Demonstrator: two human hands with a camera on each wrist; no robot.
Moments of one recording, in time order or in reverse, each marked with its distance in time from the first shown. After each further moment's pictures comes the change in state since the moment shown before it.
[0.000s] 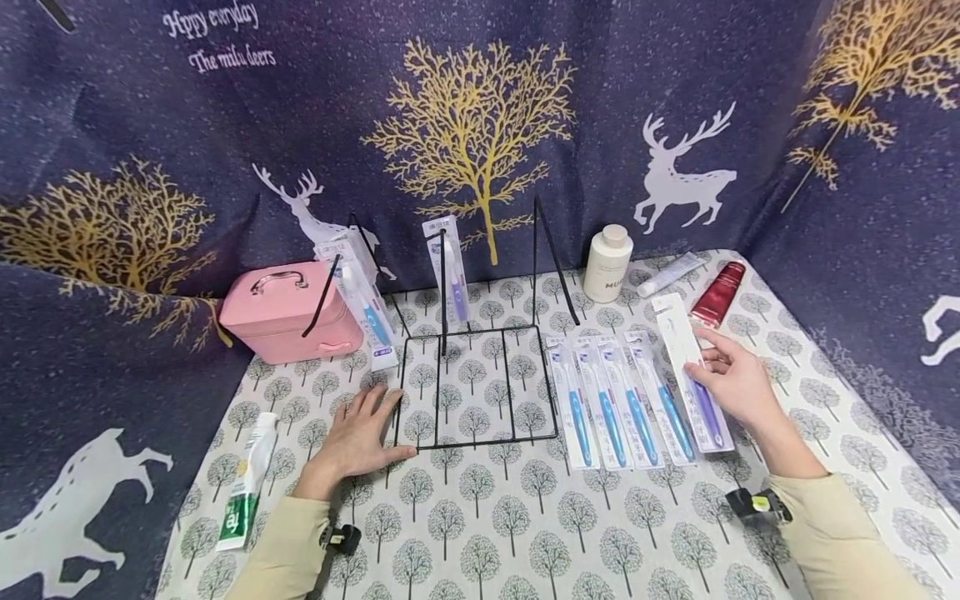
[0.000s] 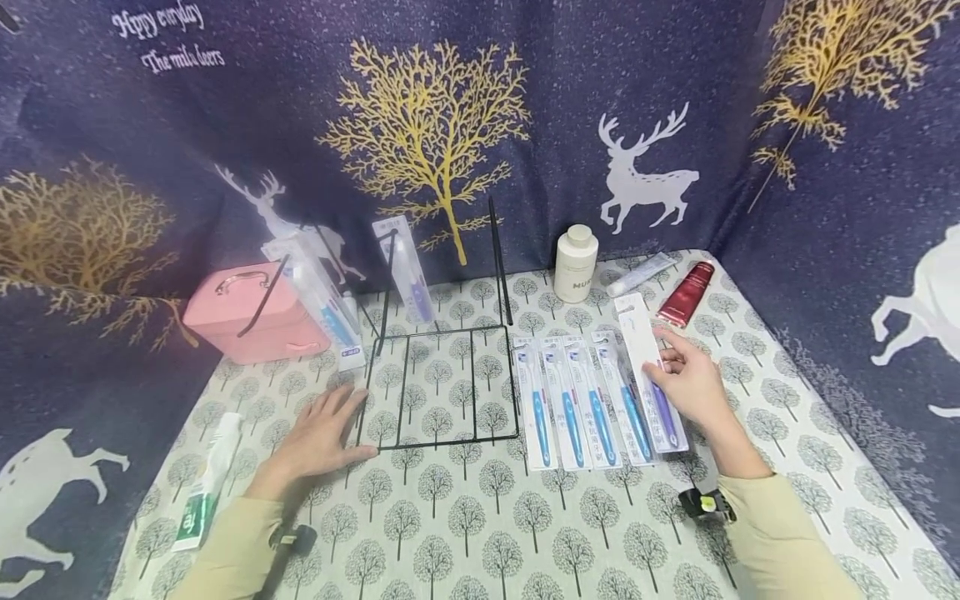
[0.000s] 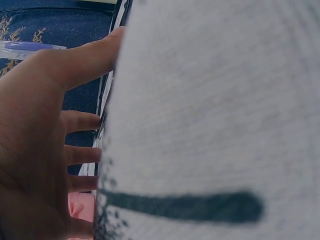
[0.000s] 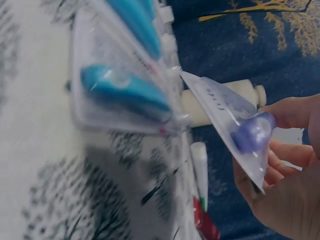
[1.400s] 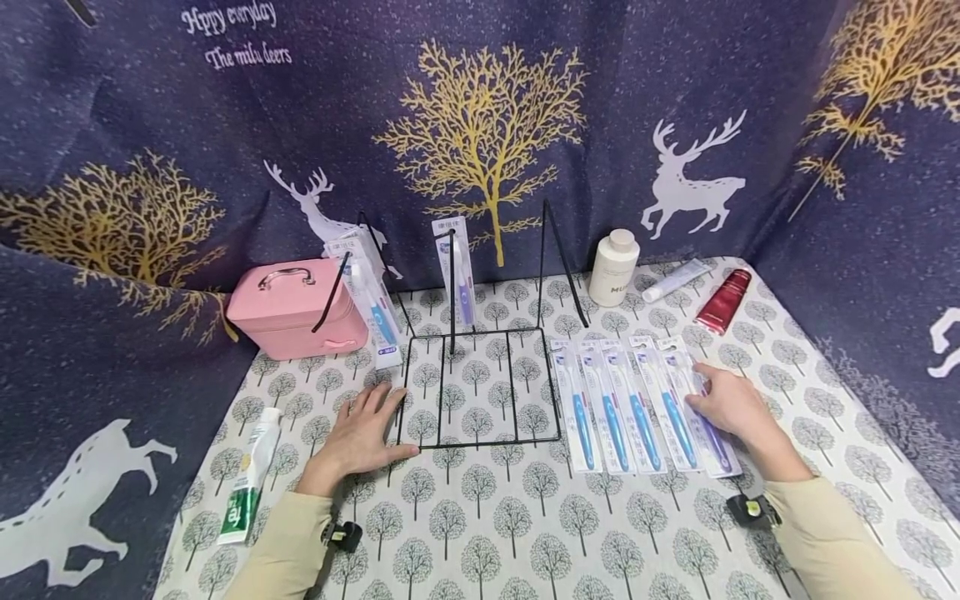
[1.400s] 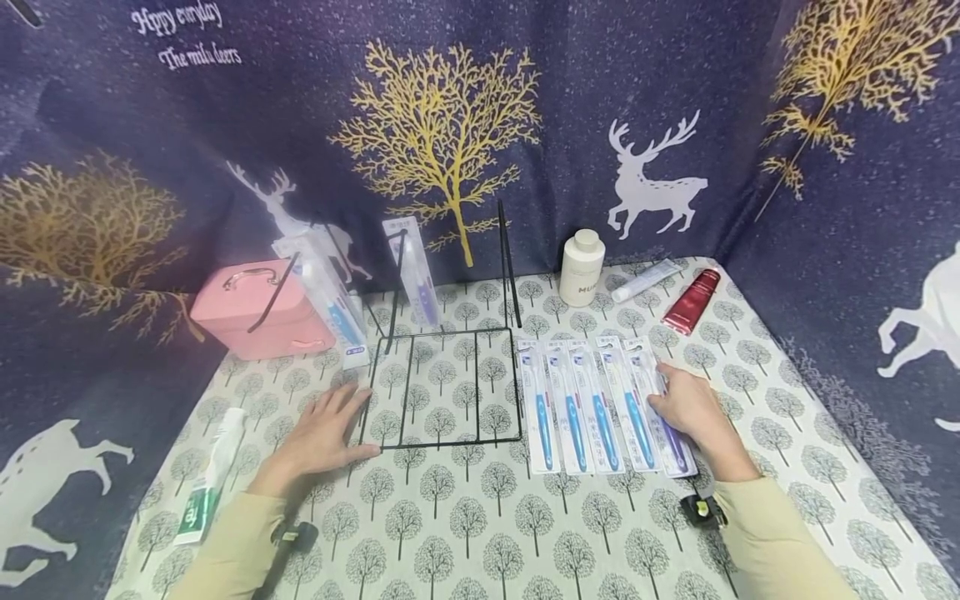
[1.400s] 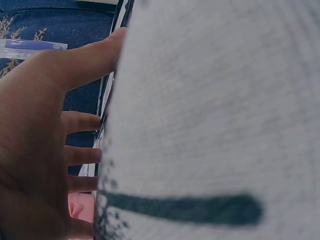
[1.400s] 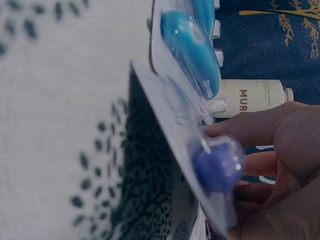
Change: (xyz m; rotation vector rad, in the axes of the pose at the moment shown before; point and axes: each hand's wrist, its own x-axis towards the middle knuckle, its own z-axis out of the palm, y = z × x) left_hand -0.002 0.001 -0.003 -0.004 -0.001 -0.002; right_hand 0.000 0.014 0.006 -0.525 -0.274 0.042
